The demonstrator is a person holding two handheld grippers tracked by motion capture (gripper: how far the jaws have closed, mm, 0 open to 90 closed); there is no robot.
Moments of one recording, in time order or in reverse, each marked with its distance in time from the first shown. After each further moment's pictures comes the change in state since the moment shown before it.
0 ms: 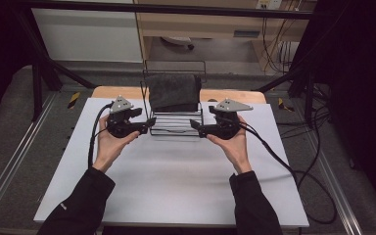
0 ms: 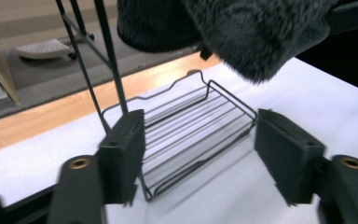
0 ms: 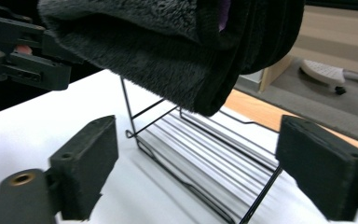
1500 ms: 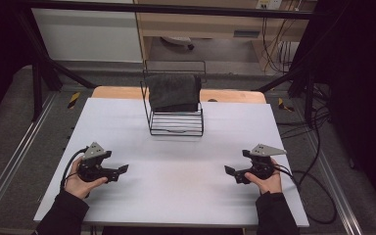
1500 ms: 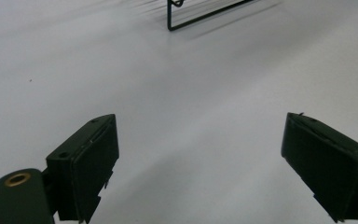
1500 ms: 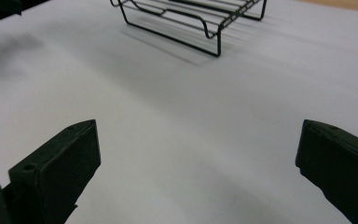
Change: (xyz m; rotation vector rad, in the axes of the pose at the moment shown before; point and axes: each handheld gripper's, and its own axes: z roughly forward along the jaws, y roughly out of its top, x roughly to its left) left arm 0.028 -0.143 -0.051 0.182 -0.007 -0.009; right arm -0.035 -0.140 -0.082 0.176 0.025 0.099
